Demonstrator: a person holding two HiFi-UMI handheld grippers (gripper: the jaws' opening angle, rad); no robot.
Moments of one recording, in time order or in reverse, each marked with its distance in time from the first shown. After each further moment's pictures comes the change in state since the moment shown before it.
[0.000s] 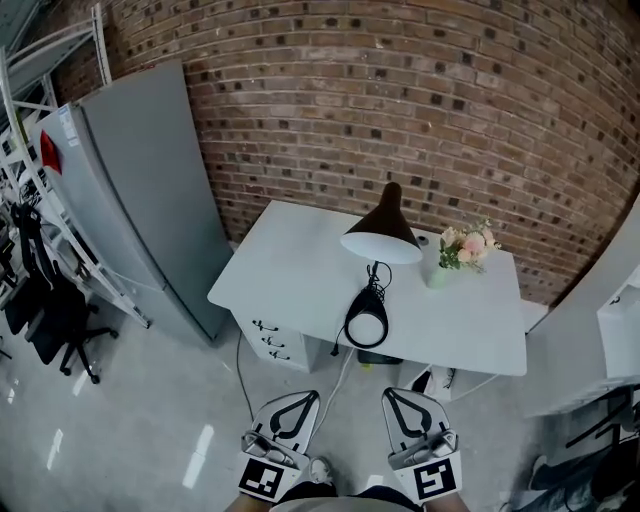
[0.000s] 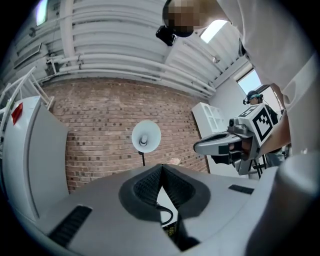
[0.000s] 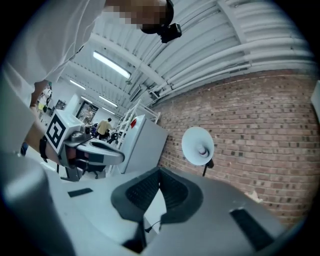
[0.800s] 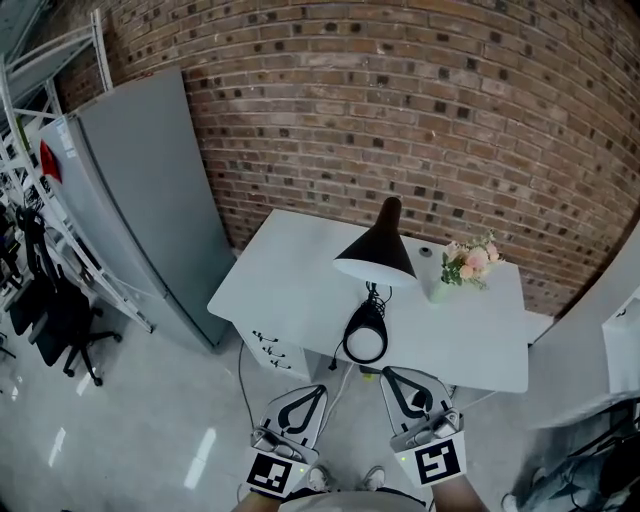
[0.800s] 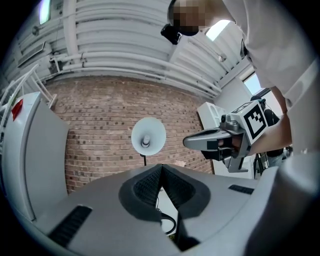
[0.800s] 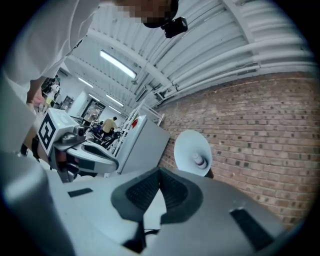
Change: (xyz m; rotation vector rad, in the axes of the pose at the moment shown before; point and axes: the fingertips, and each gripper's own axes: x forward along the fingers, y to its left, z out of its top) left arm 0.059 0.015 0.008 -0.093 -0.033 0.061; right arm 0.056 -0.052 0.029 -0.204 -0.049 0.088
